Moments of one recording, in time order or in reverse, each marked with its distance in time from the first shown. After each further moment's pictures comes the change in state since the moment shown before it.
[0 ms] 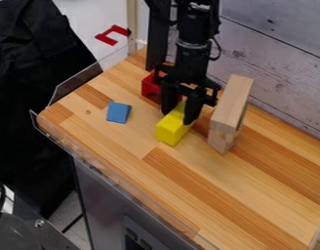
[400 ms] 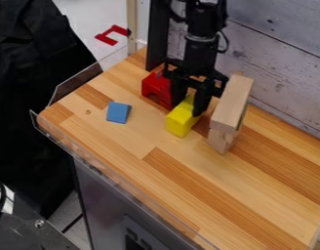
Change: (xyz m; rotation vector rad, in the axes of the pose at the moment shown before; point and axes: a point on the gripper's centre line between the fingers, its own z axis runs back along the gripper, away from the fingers) arm 0.020 0.000 0.000 -0.009 -0.013 -0.009
